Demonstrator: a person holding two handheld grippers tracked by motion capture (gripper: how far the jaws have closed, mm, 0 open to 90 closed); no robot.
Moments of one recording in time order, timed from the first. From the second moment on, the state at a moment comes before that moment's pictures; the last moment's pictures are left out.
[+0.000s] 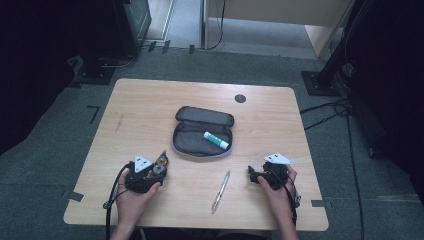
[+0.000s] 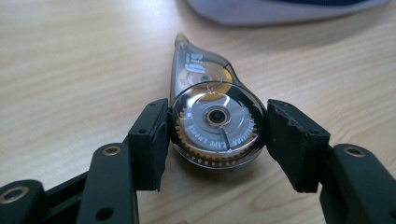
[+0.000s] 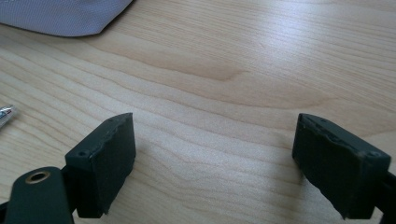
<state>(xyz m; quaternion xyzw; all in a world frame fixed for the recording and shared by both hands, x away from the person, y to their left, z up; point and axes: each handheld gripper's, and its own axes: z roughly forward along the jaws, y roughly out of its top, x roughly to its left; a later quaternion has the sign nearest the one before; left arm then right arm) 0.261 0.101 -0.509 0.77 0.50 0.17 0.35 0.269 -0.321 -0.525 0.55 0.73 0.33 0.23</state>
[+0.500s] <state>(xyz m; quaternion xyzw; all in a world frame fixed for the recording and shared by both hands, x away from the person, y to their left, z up) 0.270 0.094 -0.510 0.77 0.51 0.18 0.34 0.269 -0.321 -0.525 0.55 0.73 0.33 0.23</state>
